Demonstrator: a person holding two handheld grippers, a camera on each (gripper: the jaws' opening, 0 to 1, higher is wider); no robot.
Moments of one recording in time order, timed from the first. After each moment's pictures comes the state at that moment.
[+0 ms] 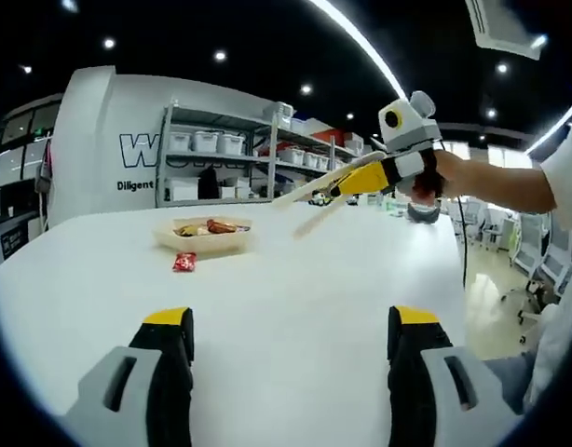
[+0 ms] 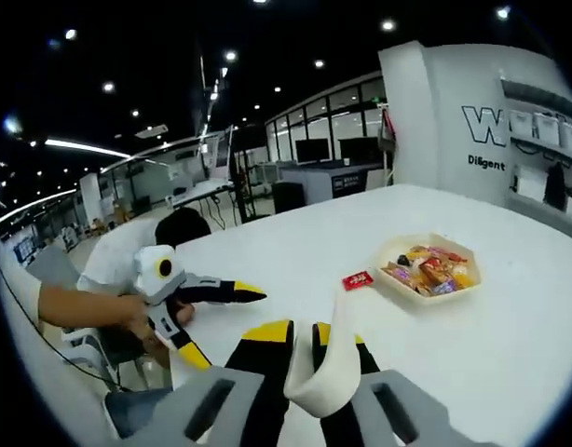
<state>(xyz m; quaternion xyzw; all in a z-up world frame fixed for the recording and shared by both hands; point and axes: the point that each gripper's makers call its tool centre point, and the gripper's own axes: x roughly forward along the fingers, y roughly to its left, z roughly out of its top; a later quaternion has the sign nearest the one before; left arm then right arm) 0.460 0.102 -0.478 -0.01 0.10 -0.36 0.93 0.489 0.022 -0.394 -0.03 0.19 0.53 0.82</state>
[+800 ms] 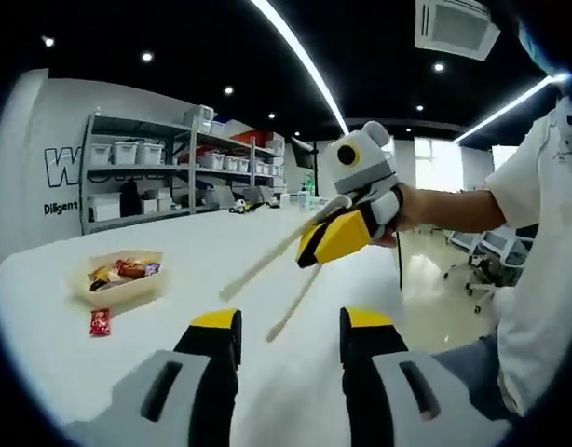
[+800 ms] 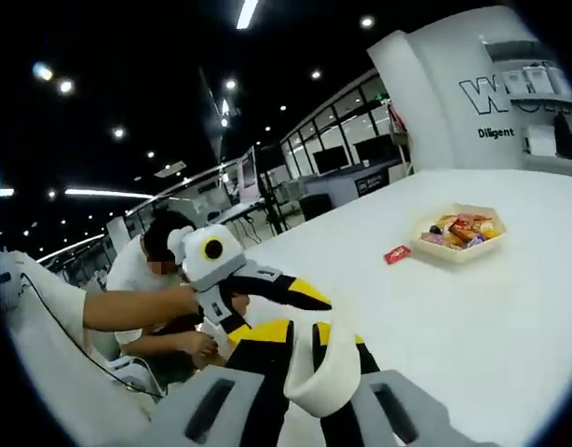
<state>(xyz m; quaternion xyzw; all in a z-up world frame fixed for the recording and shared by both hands) 0.442 0.024 -0.432 0.04 0.06 -0.52 0.85 0.438 0.009 -0.413 0.05 0.22 0.57 0.79</state>
